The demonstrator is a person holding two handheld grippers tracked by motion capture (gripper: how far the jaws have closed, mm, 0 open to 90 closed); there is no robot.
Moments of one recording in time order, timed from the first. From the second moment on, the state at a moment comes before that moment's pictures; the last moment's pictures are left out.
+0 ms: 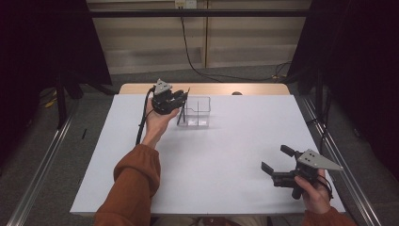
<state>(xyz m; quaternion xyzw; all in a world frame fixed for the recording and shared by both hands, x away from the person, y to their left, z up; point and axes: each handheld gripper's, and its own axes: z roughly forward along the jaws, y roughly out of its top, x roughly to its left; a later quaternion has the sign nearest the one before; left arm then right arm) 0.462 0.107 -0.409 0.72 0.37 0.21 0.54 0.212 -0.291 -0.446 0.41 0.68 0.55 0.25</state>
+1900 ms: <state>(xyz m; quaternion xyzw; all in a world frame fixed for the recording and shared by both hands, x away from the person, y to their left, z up) 0.400 0.159 -0.384 0.70 0.36 0.21 0.57 0.214 -0.291 -0.446 0.41 0.68 0.55 0.26</state>
